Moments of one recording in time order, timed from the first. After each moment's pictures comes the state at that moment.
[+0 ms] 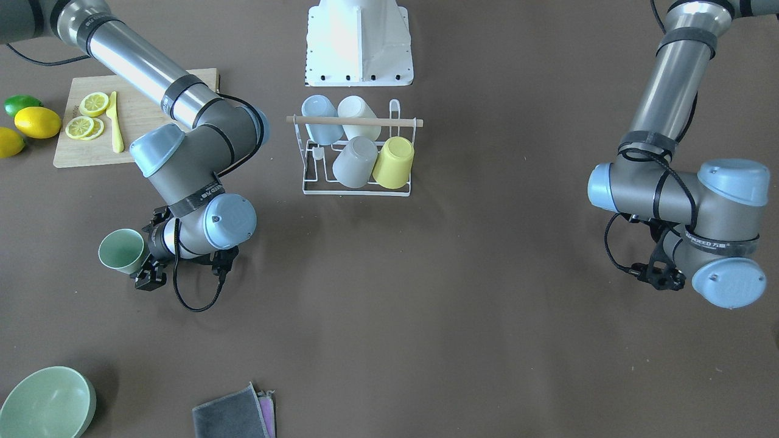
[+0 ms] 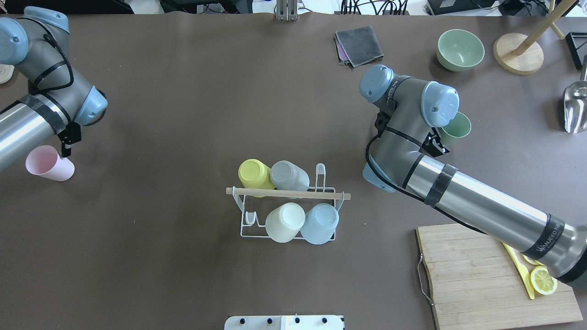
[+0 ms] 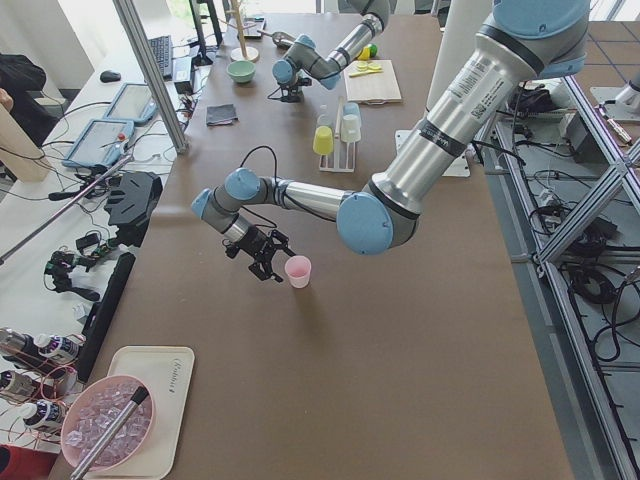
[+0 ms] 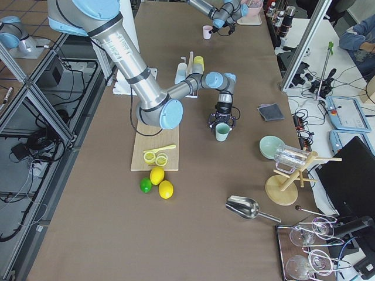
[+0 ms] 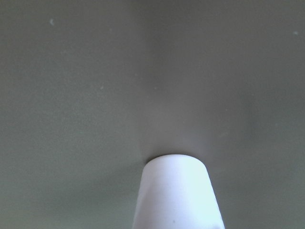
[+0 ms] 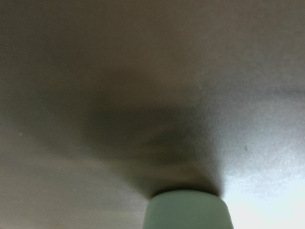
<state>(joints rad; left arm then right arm) -1.03 -2.22 -1.04 -0.85 -2.25 0.33 0.71 -0.86 1.24 -2.07 1.60 -0.70</state>
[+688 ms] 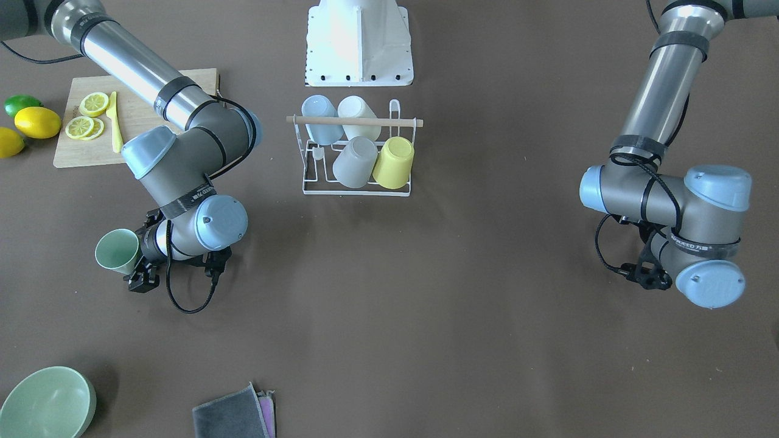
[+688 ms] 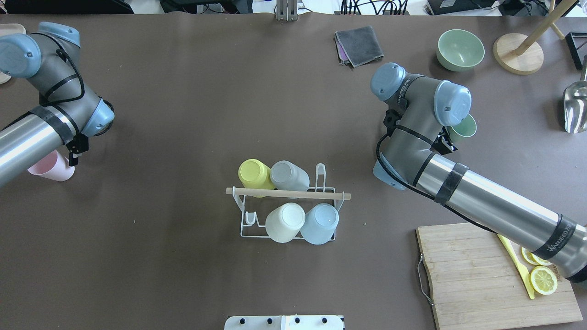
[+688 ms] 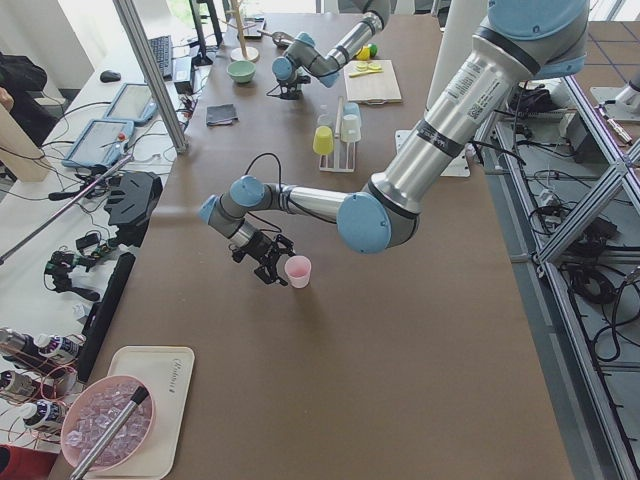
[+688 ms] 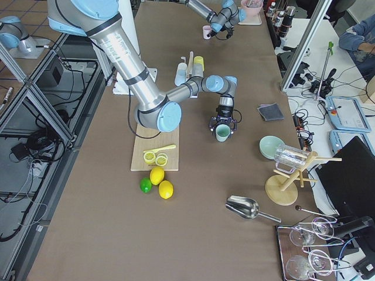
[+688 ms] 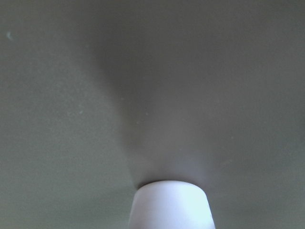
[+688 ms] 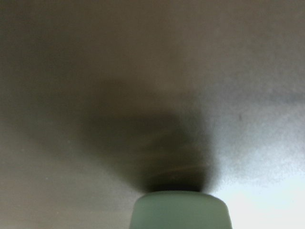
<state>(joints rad) -1.00 -2.22 -0.99 -0.89 -2.25 0.32 0.73 -0.89 1.26 -2.05 1.60 -0.70</state>
